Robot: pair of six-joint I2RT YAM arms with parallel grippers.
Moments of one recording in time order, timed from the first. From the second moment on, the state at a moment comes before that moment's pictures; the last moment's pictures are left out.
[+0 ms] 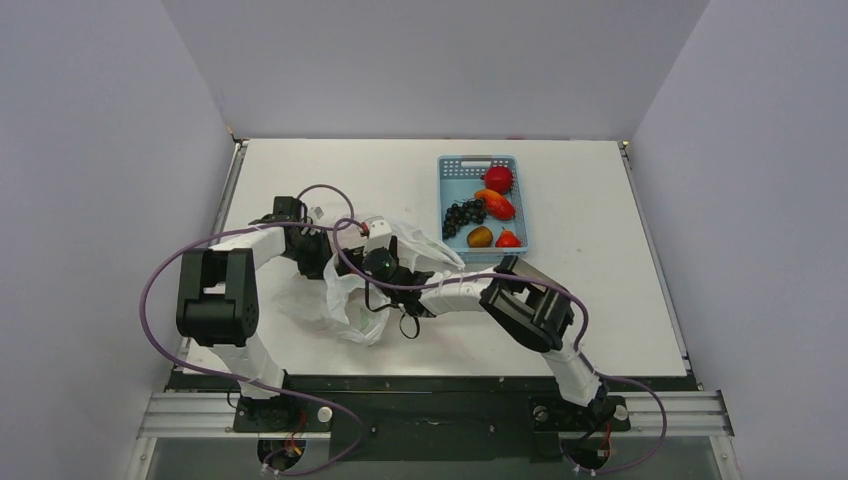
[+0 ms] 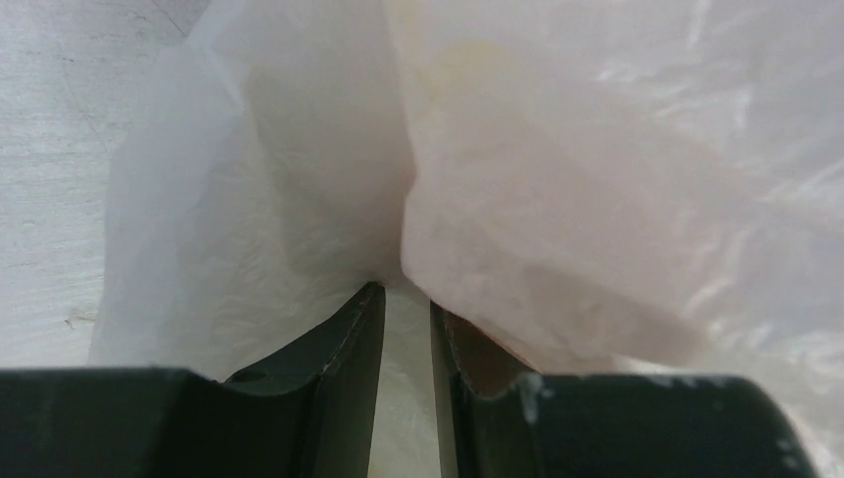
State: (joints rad) left arm -0.03 1.75 1.00 -0.50 0.36 -0.30; right arm 1.05 2.10 1.26 0.41 0.34 0.49
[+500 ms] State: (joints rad) left arm -0.03 1.75 1.00 -0.50 0.37 -0.29; right arm 1.03 2.26 1.45 0.41 0.40 0.44
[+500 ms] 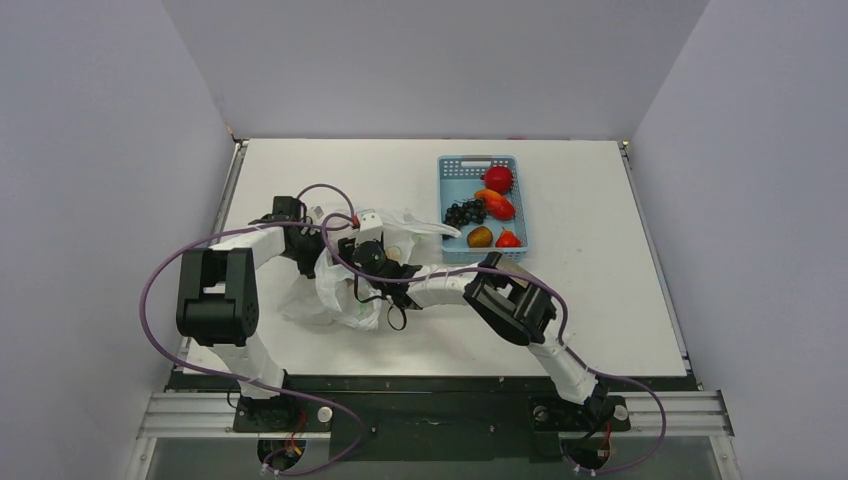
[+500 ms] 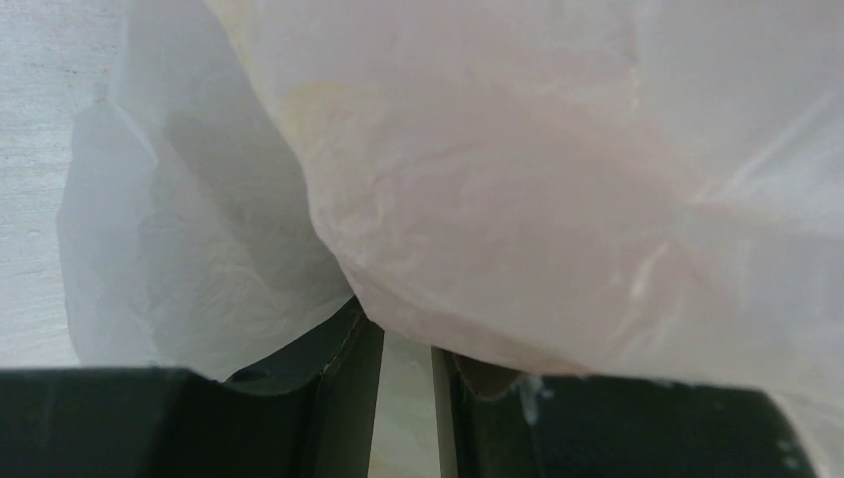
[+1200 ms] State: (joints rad) left arm -0.01 1.77 1.03 -0.51 0.34 -0.29; right arm 1.03 1.85 1.27 0.16 0.28 0.40
